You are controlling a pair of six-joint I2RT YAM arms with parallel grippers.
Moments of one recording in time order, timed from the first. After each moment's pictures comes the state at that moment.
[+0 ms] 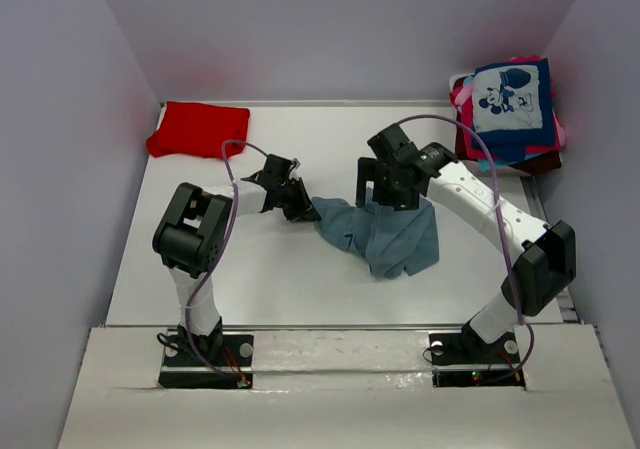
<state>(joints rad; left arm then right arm) -0.42 1.89 1.05 -0.11 0.43 -0.75 0.63 1.59 1.49 -0.97 0.17 0.66</state>
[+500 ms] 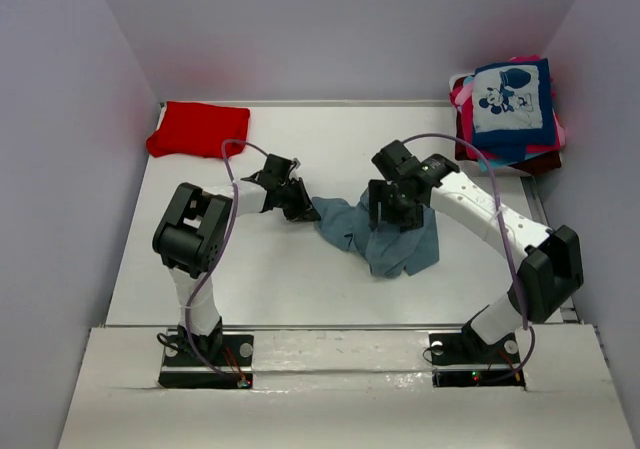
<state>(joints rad) -0.42 1.89 1.05 -0.11 0.43 -0.75 0.63 1.58 1.40 -1.03 0.10 0.65</state>
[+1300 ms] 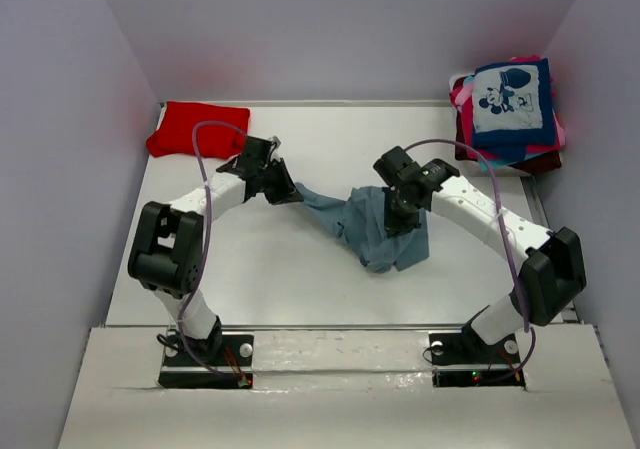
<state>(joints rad) -0.34 1.72 1.10 -0.27 0.35 -0.67 0.63 1.52 1.28 -1.05 0.11 0.69</state>
